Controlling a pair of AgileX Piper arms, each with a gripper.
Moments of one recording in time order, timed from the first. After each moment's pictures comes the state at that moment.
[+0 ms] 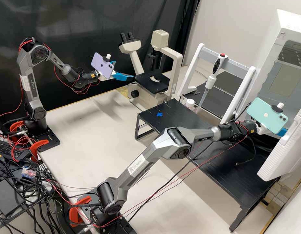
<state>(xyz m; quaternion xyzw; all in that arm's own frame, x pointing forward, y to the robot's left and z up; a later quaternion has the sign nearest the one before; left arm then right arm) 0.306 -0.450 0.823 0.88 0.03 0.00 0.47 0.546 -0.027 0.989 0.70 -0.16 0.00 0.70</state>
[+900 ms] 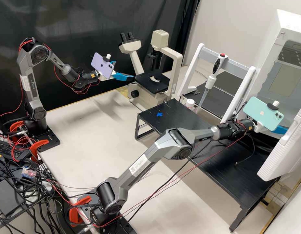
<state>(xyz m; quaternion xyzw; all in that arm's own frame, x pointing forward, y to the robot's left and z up) 0.306 -0.450 0.823 0.88 0.03 0.00 0.47 0.559 -0.024 0.971 0.70 -0.13 -0.01 0.70</state>
